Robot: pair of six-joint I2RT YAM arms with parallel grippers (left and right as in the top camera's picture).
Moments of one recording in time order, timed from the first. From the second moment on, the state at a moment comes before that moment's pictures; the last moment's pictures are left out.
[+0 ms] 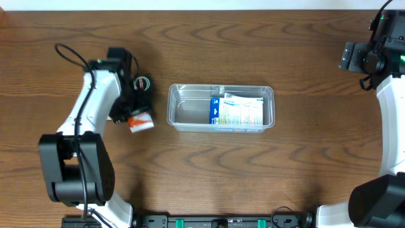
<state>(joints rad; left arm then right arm) 0.00 1.81 1.41 -1.19 0.07 -0.33 -0.21 1.63 1.55 -0.82 0.25 0.01</state>
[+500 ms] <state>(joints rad) -0.17 1.81 1.70 -1.34 0.18 -0.30 -0.21 1.63 1.55 -0.82 0.25 0.01</state>
